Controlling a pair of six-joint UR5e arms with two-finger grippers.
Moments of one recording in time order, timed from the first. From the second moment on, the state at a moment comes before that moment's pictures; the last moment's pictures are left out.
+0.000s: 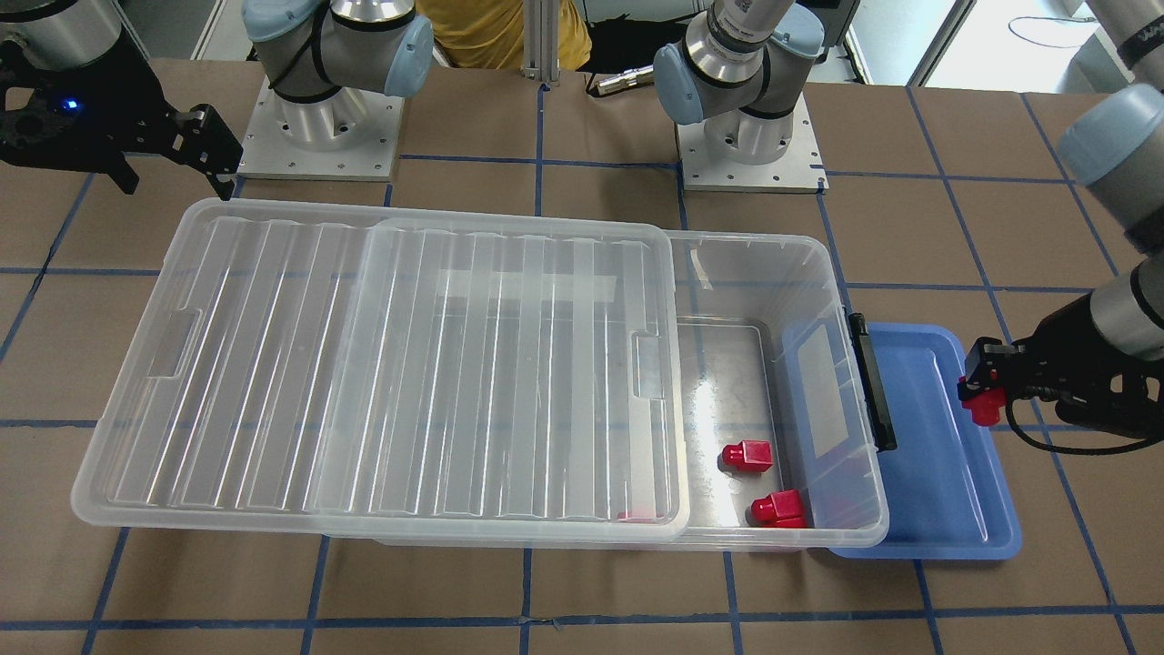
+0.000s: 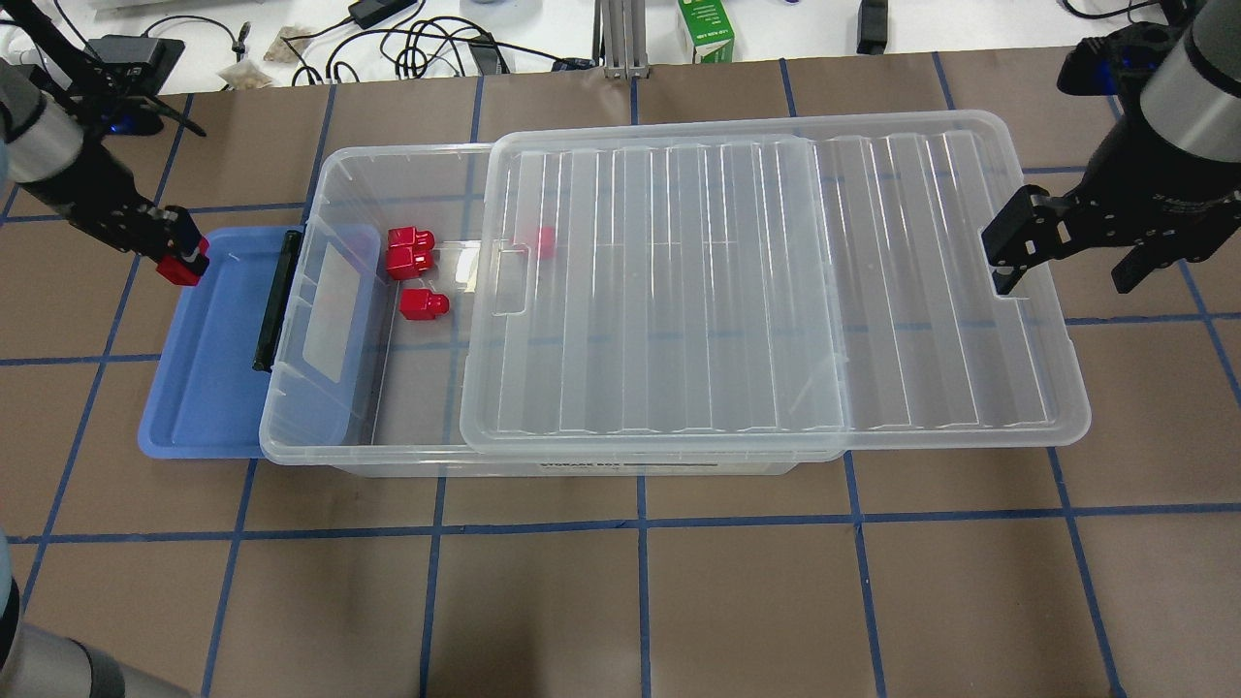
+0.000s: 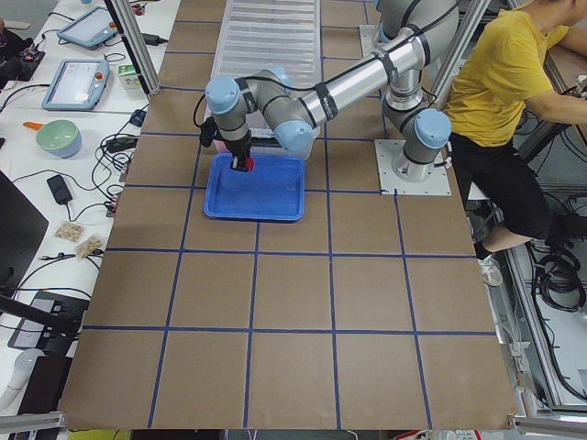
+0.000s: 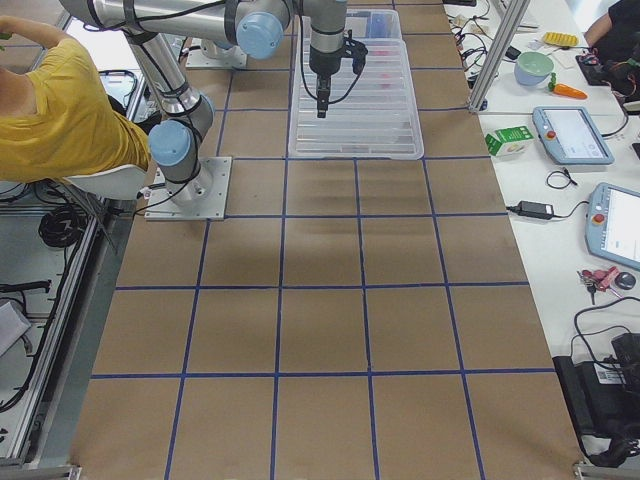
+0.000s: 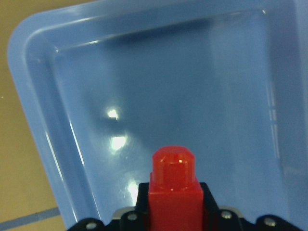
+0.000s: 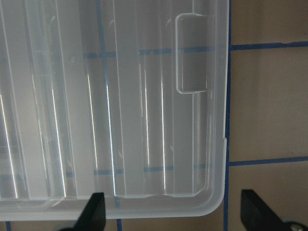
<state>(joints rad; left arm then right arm) -1.14 -1.87 -1.51 -1.44 1.51 0.60 1.35 -1.72 1.73 -1.54 -1.60 -0.17</state>
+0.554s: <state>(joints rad) -1.38 -1.71 -1.54 -1.50 1.54 0.25 1.35 -1.72 1.73 -1.54 -1.60 -0.17</state>
